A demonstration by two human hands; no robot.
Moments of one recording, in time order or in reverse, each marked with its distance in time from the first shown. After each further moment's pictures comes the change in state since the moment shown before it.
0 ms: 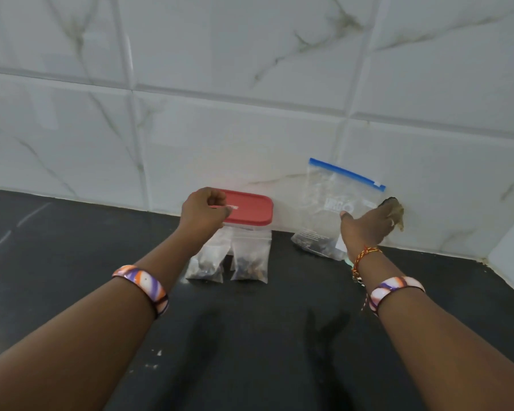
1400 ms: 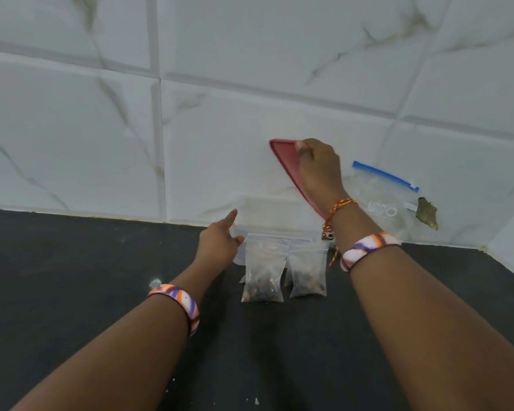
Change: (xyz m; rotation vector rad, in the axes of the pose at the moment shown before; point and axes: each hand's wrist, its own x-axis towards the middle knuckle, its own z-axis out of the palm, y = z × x) left_hand 0.075 -0.100 -0.061 0.257 -0.324 -0.029; right_hand -0.103 -0.144 0.129 -0.120 -0.166 -0.619
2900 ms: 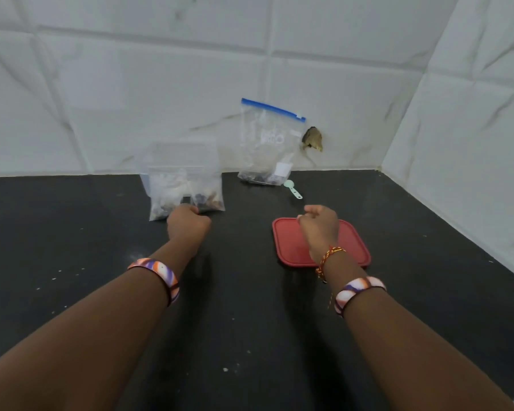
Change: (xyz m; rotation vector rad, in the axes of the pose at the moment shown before) left_hand -0.144 0.066 0.132 -0.013 0.202 -0.181; right_hand -0.207 0.173 -0.176 0.230 0.116 0.756
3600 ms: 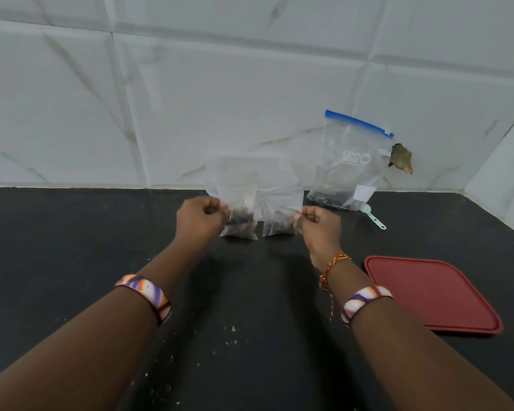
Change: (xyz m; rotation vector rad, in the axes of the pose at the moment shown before) left_hand 0.119 -0.038 -0.092 -0.175 -0.049 0.168; right_hand 0.003 -0.045 0.187 0.160 -0.147 -0.023
